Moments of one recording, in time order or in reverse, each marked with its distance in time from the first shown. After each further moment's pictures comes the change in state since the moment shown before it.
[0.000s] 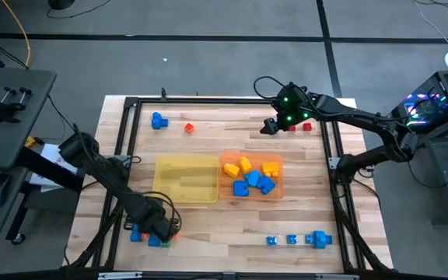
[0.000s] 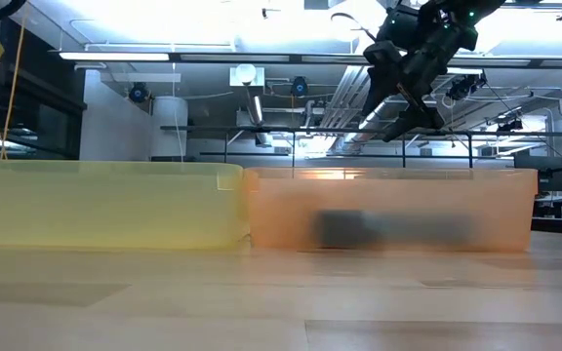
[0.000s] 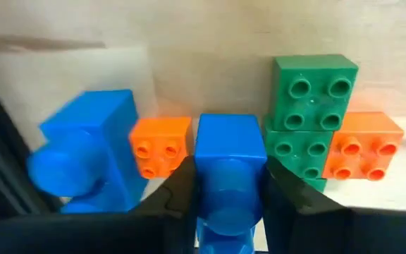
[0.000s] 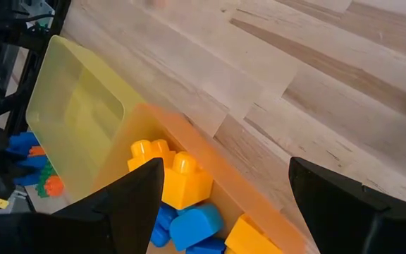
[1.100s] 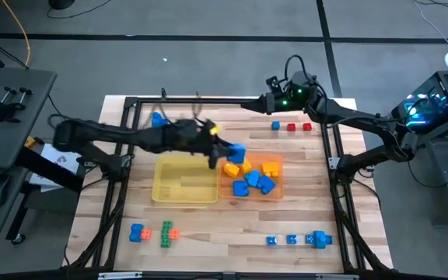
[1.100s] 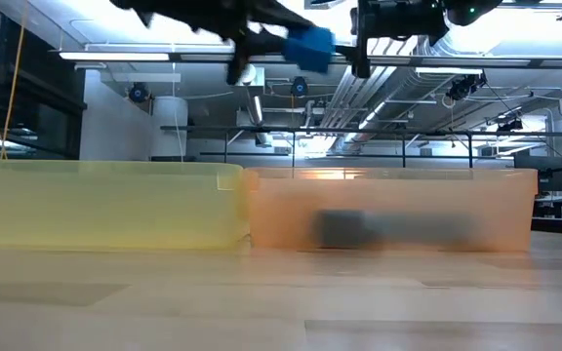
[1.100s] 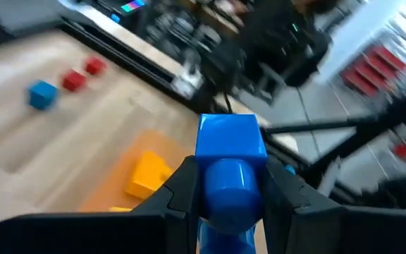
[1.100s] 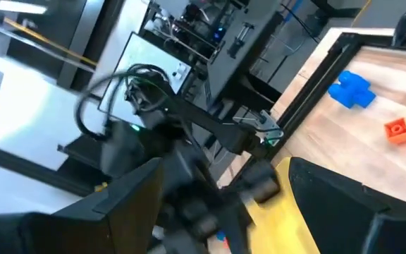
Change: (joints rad) left arm 0.798 -0.144 0.001 1.065 -0.190 1.691; right arm 0.051 -0.003 0.000 0.868 -0.221 0.381
